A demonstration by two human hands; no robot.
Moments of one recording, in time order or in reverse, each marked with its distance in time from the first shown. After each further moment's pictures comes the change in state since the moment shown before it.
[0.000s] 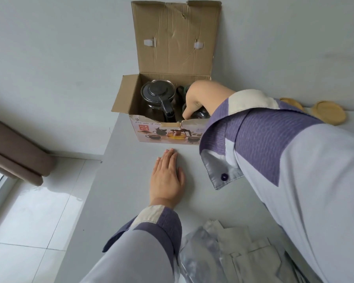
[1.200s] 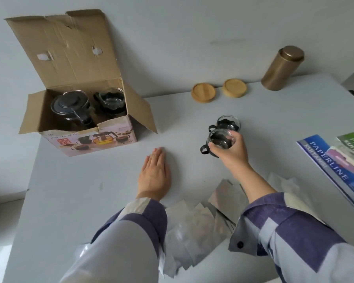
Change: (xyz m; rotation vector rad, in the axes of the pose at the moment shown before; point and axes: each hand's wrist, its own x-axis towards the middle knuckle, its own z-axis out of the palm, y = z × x) left_hand -0.015 0.111 0.045 0.018 -0.183 0.276; right_hand -0.132 0.240 0.178 1.168 0.836 0.400
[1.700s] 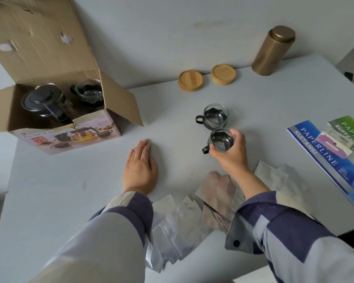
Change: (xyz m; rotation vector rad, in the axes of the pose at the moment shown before) left_hand 0.003 -0.001 0.009 -0.056 0.083 0.002; right_hand -0.004 0.051 -0.026 -0.186 0.119 -0.042
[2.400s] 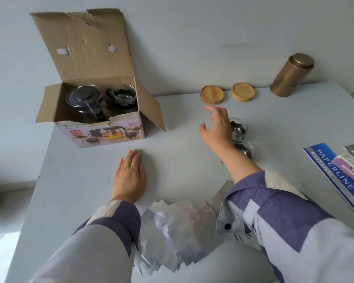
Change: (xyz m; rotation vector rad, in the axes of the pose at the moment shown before) left_hand -0.026 -0.057 -0.052 0.026 -0.013 -0.146; right_hand 0.007 -0.127 0.053 -0.184 -0.166 -0.334
